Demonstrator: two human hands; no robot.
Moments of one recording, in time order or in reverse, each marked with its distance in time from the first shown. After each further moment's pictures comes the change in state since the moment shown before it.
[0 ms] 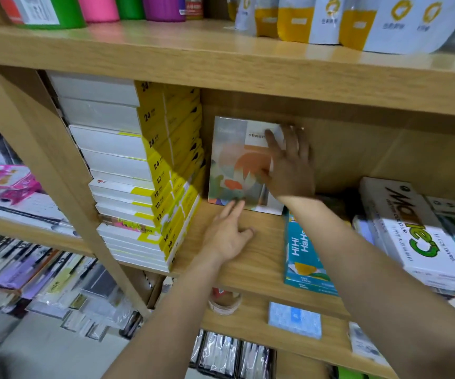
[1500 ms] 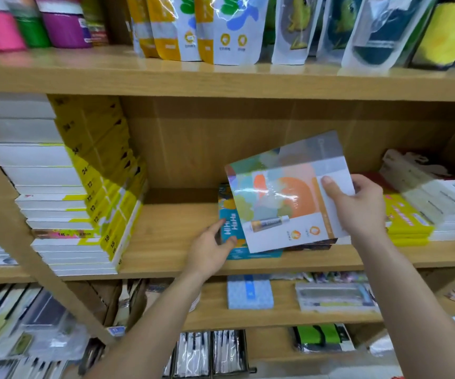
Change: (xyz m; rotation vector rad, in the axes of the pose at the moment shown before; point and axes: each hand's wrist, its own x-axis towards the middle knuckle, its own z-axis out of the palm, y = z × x) left_hand -0.071 0.061 0.054 -0.309 -0.084 0.082; right_hand -0.191 0.136 -0.156 0.622 0.355 0.749
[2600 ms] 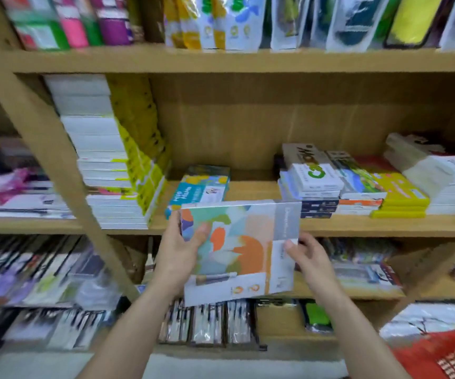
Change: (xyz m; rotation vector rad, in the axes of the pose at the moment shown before) left_hand -0.171 0.023 -0.065 -0.484 0.284 0.150; right_hand -0.186 0.056 -0.007 0.438 -0.551 0.261
